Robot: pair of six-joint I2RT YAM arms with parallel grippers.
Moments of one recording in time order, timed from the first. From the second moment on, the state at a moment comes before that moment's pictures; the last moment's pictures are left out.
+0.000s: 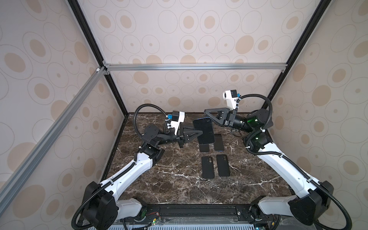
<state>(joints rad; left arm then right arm) -0.54 1.26 0.97 0.73 0.95 -0.52 0.49 1.32 1.26 0.49 -0.90 1.26</state>
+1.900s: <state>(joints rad) -0.55 1.16 1.02 0.64 0.68 -0.44 0.35 1.16 1.08 0.03 -0.60 0.94</state>
